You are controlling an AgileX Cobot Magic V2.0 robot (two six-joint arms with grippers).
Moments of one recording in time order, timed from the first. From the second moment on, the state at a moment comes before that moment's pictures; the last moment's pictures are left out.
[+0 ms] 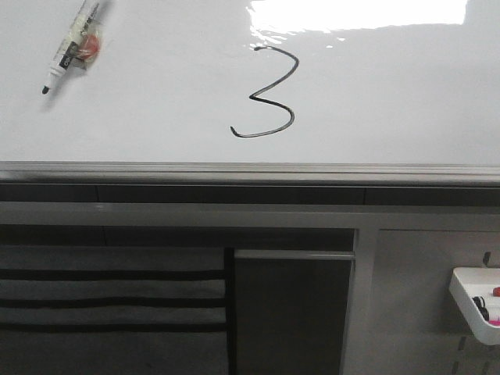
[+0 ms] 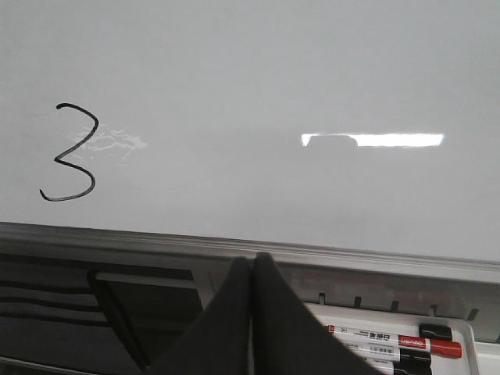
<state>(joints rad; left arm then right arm) -0.22 0.13 -0.26 -0.49 0.15 0.46 0.12 0.31 -0.54 0.07 0.56 -0.01</state>
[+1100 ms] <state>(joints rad) -0.11 -0.01 0.01 0.00 -0.05 0.01 0.12 0.31 -0.54 0.07 0.56 -0.01</state>
